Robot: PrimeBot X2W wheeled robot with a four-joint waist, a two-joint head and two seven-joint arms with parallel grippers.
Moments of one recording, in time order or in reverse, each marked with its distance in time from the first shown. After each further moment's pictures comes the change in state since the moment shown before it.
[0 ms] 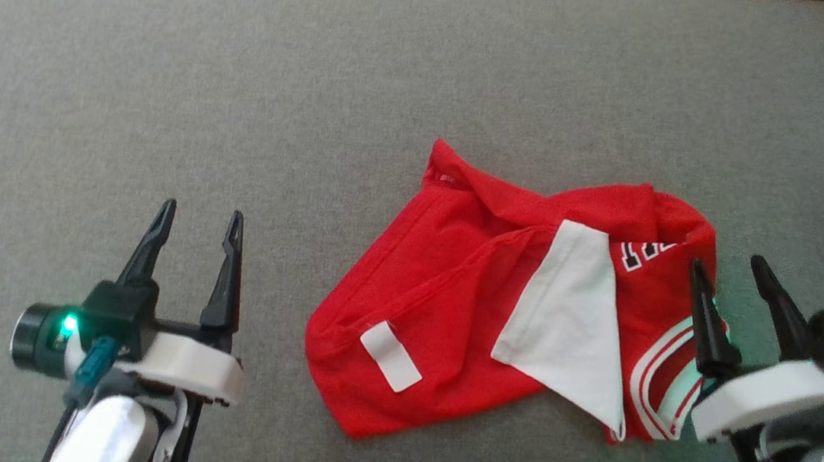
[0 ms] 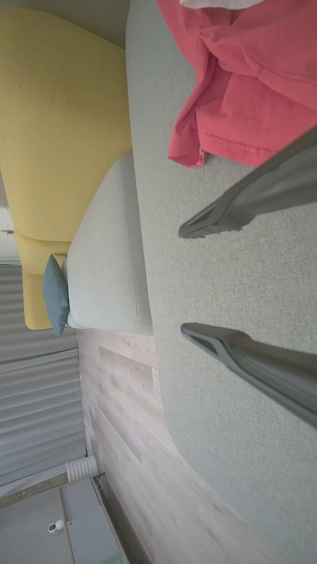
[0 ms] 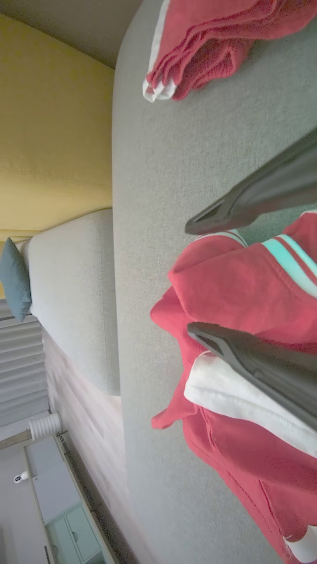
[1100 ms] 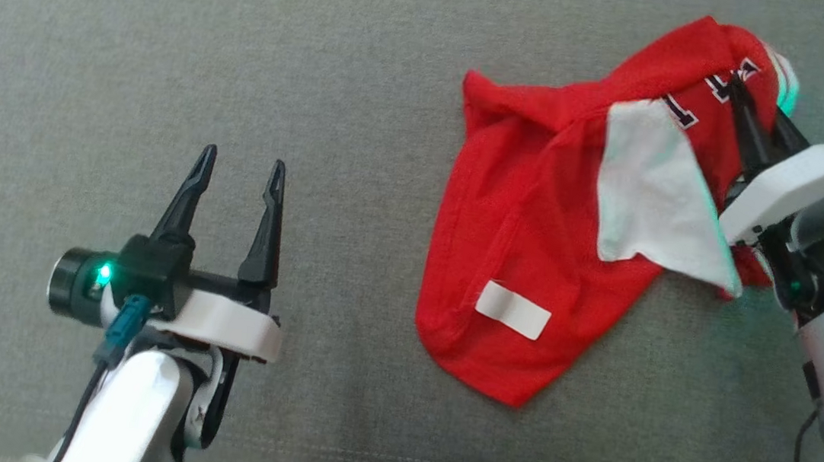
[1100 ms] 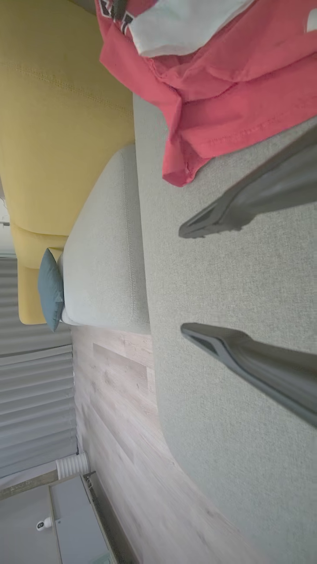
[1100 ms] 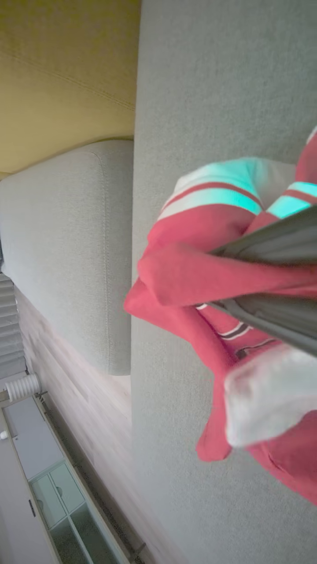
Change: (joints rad) left arm -0.116 -0.065 -0.017 0.019 0.030 -0.035 -0.002; right arm -0.644 -0.192 0.330 0.559 0.319 0.000 -0.024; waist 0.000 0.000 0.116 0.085
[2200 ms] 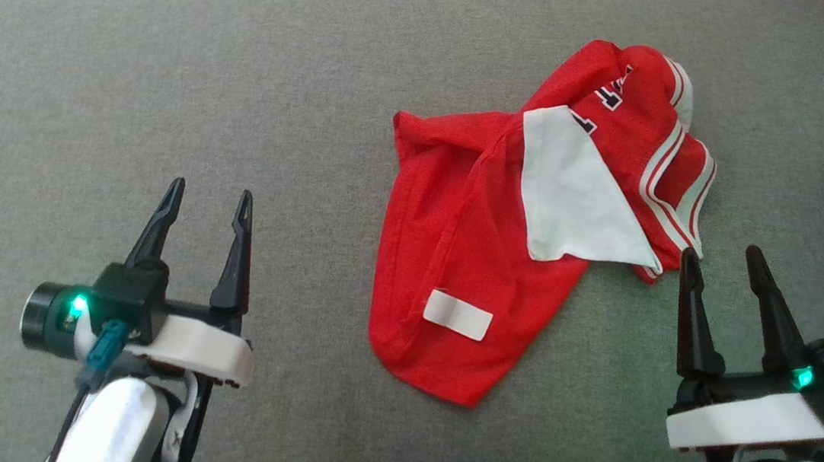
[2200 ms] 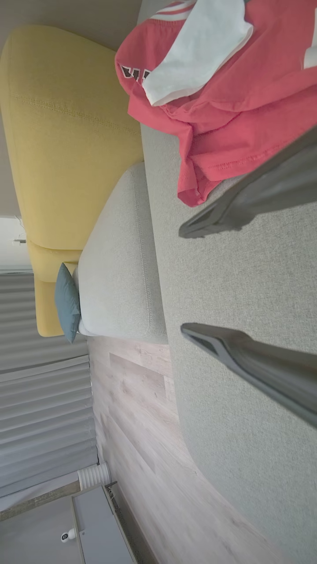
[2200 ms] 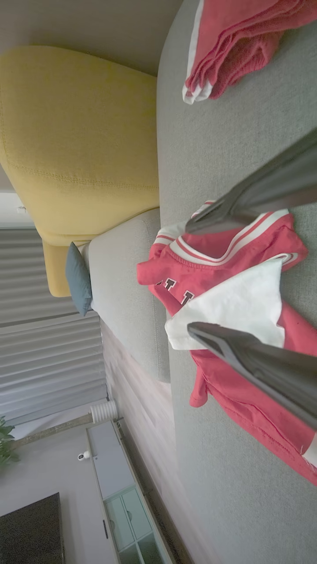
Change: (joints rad) left arm 0.073 0.015 0.048 0.009 0.021 0.006 0.000; right arm 0.667 0.264 -0.314 -0.574 -0.369 0.000 -0.205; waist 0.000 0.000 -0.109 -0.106
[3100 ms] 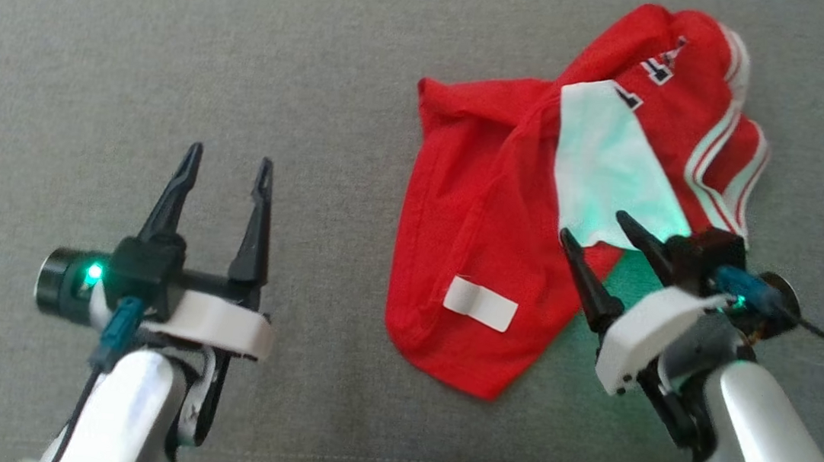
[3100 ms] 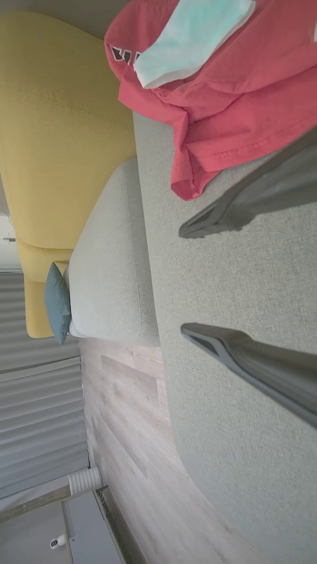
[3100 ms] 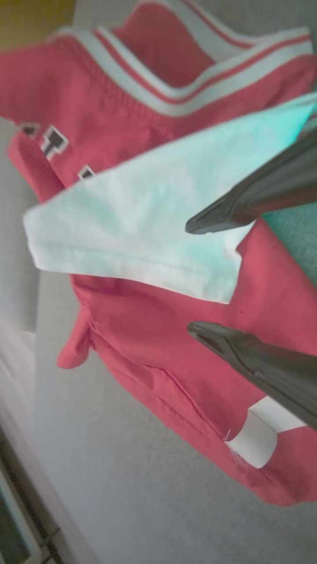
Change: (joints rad) left arm -0.062 -0.009 -0.026 -0.014 0.010 0.002 -0.006; right arm -0.263 -0.096 0.269 0.172 0.034 0.000 0.374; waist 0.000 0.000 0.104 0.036
